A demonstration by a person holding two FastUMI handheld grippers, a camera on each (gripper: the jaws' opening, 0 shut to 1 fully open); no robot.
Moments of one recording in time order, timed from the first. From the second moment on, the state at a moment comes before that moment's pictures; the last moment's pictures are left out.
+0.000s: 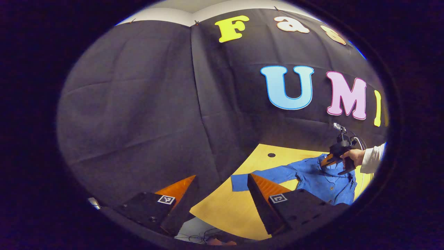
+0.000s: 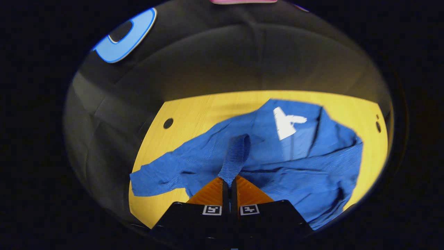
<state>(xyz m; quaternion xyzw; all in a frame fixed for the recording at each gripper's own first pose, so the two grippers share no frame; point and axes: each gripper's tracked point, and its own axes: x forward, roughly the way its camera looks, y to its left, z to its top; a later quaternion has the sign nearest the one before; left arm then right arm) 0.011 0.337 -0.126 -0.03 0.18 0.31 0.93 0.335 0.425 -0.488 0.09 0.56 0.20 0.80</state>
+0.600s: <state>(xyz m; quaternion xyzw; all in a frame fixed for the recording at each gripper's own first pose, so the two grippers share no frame) 0.095 0.342 -0.246 -0.13 0.32 0.25 0.90 0.343 0.464 -0.449 0.21 0.53 0.28 0.77</state>
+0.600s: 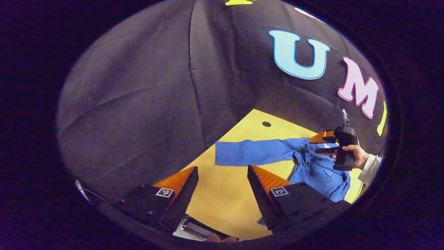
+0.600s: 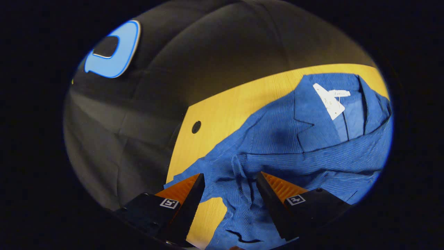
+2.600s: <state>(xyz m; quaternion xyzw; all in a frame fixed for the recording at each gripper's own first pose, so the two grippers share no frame) 0.313 0.416 -0.350 -0.08 0.54 0.11 0.83 0.170 0.199 -0.224 0.15 0.46 0.26 0.83</state>
